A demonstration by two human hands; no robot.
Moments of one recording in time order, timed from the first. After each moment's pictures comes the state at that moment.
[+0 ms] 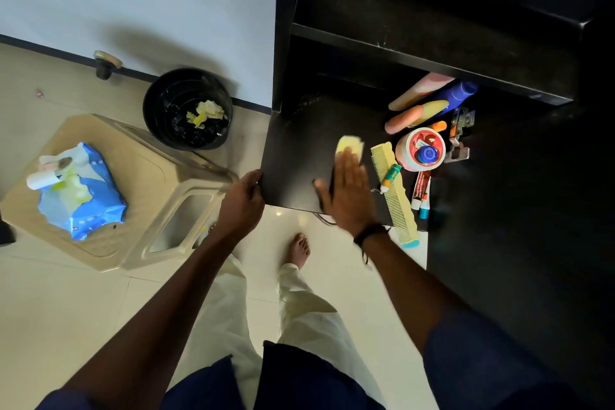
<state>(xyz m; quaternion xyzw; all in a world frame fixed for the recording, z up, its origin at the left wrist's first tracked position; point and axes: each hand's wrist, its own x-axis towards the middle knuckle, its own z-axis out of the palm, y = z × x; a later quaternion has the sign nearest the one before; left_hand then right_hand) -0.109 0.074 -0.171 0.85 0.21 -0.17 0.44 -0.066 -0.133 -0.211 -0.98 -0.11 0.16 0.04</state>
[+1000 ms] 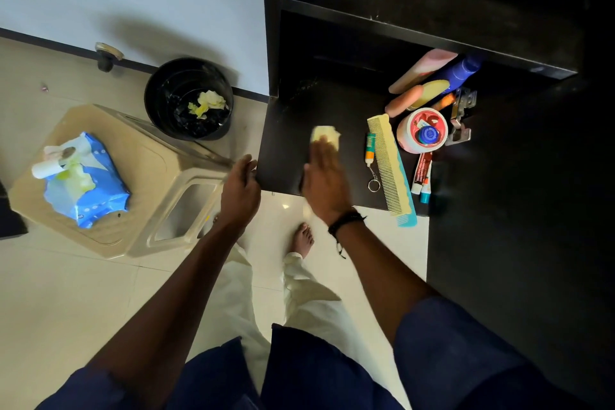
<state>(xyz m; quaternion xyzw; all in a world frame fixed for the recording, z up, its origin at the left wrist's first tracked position) -0.118 0.069 -0.192 0.79 0.30 -0.12 0.52 -0.075 -0.089 -0.212 -0.98 -0.14 0.09 0.07</state>
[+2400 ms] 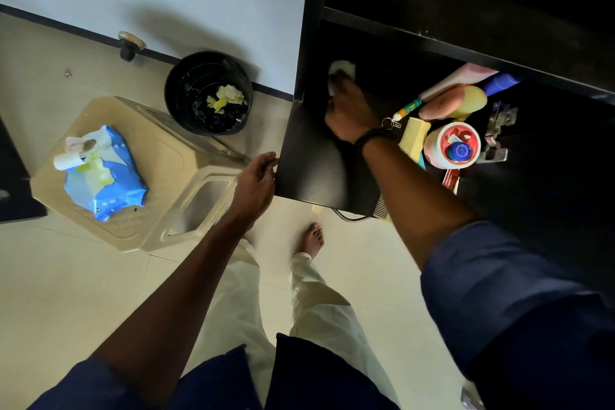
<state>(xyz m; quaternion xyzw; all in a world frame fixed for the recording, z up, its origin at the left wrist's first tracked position) -0.098 0.088 -0.201 0.72 0.32 -0.17 0.59 0.076 -0.061 -0.208 -0.96 -0.16 0.19 0.16</state>
